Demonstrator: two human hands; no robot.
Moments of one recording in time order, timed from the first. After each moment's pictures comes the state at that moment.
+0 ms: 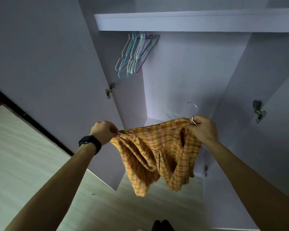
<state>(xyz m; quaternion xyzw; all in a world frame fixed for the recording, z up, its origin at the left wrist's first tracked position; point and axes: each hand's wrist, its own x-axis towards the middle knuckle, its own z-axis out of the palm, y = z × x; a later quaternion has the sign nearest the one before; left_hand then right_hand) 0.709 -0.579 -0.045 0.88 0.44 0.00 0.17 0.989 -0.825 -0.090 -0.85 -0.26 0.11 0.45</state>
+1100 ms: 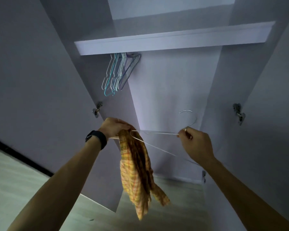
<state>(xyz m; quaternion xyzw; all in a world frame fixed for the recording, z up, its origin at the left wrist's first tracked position) 0.808 -0.577 -0.001 0.77 0.42 0.06 0.47 0.948 -0.859 -0.050 -0.82 -0.31 -0.02 0.47</state>
